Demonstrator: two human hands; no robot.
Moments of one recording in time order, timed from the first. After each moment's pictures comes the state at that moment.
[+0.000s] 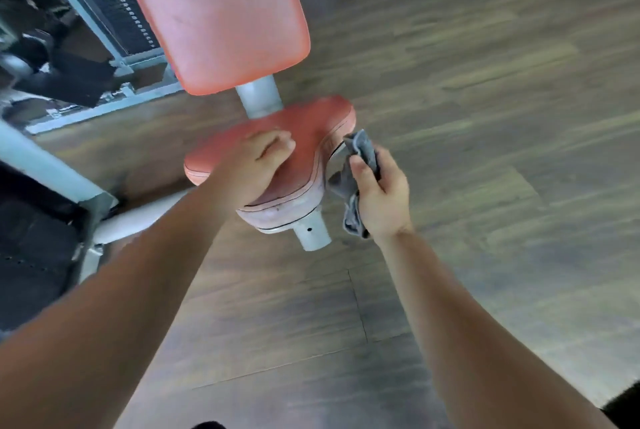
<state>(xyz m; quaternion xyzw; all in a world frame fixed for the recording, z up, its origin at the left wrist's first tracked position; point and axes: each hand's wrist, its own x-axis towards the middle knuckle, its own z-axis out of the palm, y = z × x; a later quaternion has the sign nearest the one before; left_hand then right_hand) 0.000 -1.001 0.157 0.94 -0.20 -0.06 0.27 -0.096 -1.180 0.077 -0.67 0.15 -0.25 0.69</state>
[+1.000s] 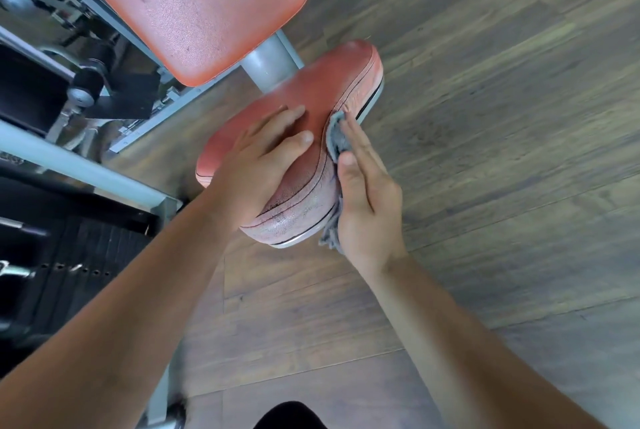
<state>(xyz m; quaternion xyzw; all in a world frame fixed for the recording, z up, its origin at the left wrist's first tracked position) 0.009 -1.016 0.143 0.95 -0.16 -0.07 0.25 -0.075 -1.125 0.050 -0.59 0.08 -0.28 0.76</state>
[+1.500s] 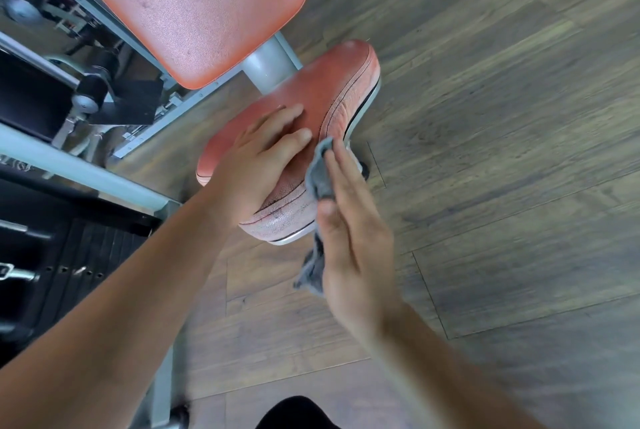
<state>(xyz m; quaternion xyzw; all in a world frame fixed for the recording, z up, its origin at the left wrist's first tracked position) 0.008 -1.017 0.143 0.95 -0.16 -0.07 0.26 -0.117 -1.098 0.053 -0.64 0.03 -0.28 0.72</state>
